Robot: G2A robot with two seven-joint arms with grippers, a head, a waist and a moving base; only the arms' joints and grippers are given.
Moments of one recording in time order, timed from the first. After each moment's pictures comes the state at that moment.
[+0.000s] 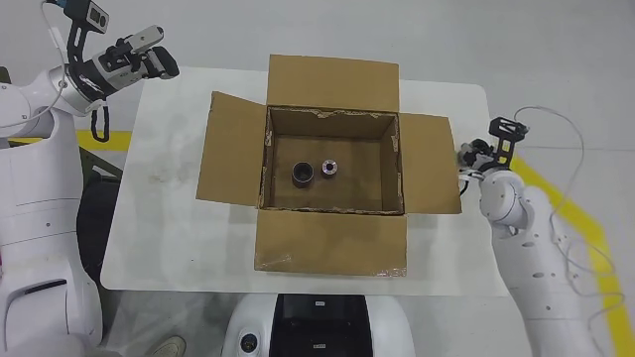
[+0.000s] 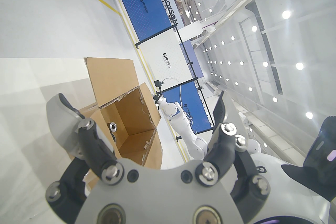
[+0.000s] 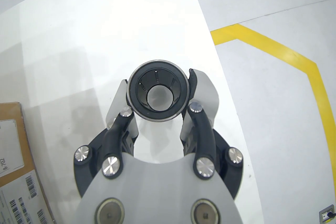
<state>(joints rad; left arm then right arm) 0.90 -0.97 -1.72 -1.31 -0.37 -0.20 -1.26 -1.24 -1.21 1.43 -1.41 -1.00 0.29 0.52</state>
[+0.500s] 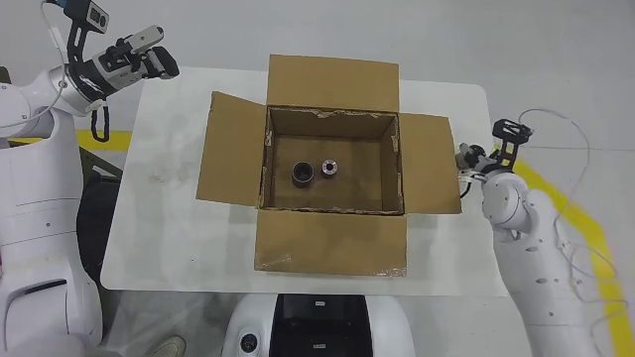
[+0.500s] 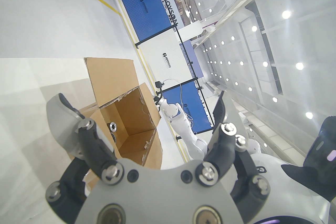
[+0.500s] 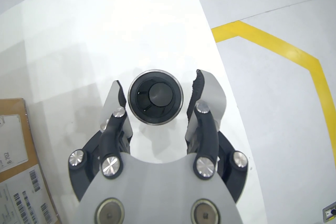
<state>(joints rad) 0.90 -0.97 -1.72 -1.31 -0.37 -0.20 -1.26 -1.27 -1.21 1.48 -1.47 -0.98 0.30 0.53</state>
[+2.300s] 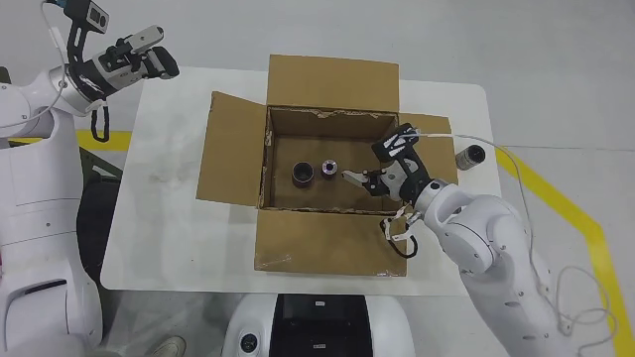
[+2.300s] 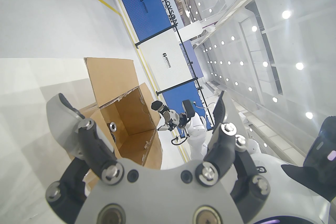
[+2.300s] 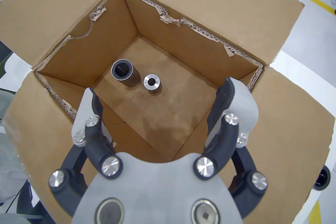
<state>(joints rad) 0.90 -0.97 -1.72 -1.31 -0.37 -0.20 -1.26 -1.35 -1.20 1.19 -2.05 -1.06 -0.17 0.75</state>
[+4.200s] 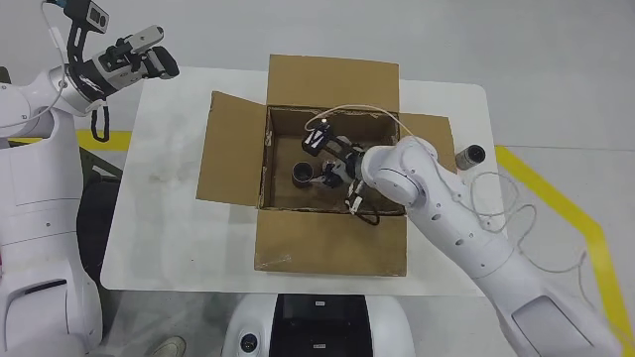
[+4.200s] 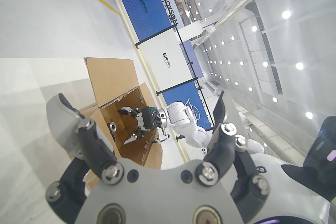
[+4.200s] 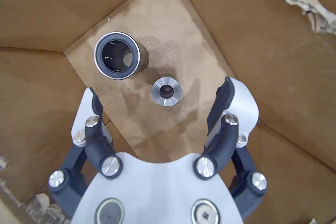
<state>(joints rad) 0.90 -0.97 -1.72 -1.31 -0.37 -0.20 -1.26 -0.82 -1.32 0.76 -1.46 -0.98 -0.27 0.96</state>
